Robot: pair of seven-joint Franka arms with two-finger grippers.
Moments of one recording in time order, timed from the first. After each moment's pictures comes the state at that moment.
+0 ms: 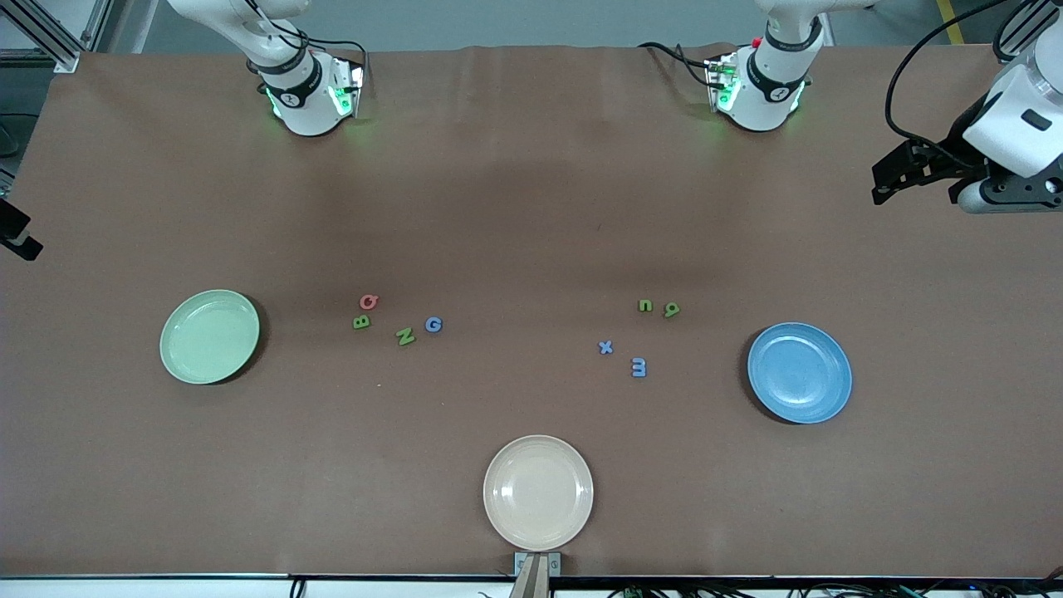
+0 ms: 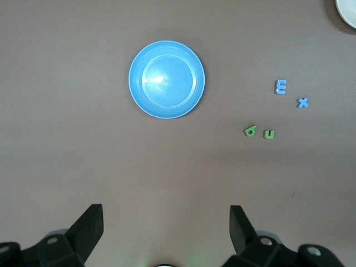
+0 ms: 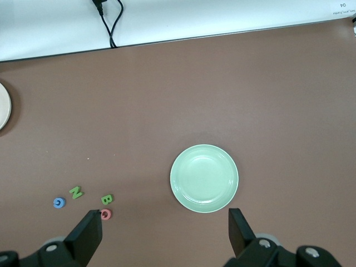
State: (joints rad) left arm 0.11 -0.07 -0.23 -1.62 0.00 1.53 -0.11; right arm 0.04 0.03 -0.17 -1.45 0.03 1.68 -0.01
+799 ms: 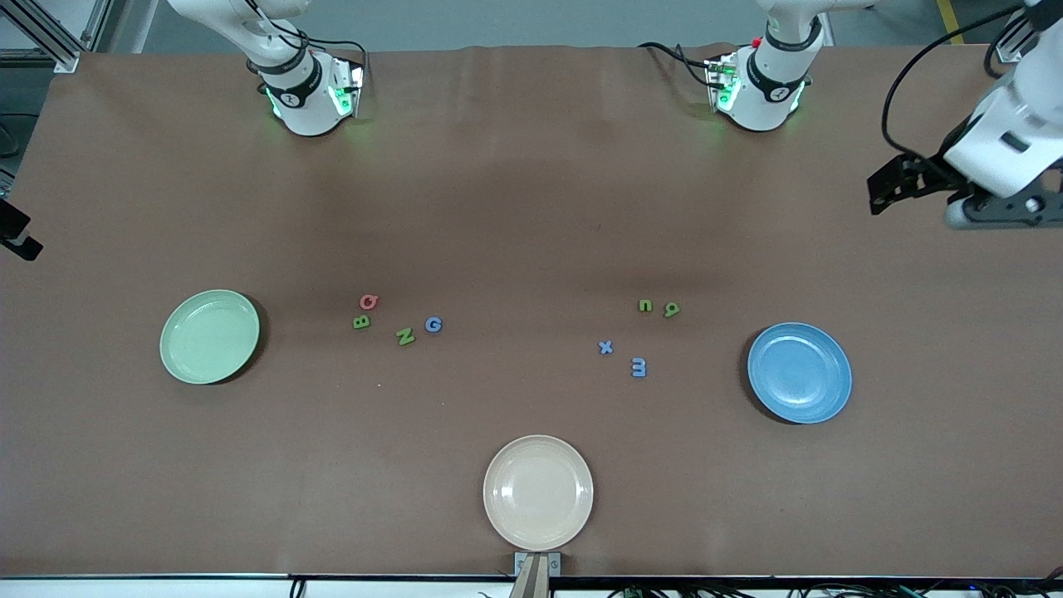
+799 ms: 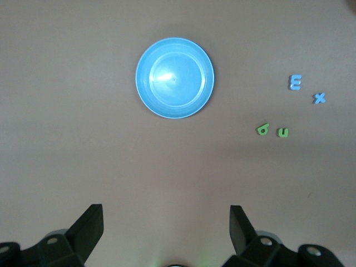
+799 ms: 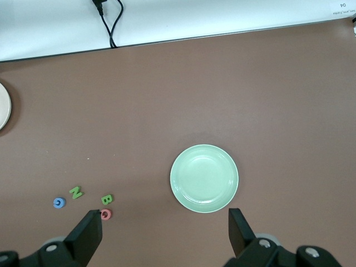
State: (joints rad) left arm 0.09 0.00 -0.24 -1.61 0.06 1.54 -0.11; right arm 0.04 0.03 -0.17 -1.45 0.03 1.68 -0.01
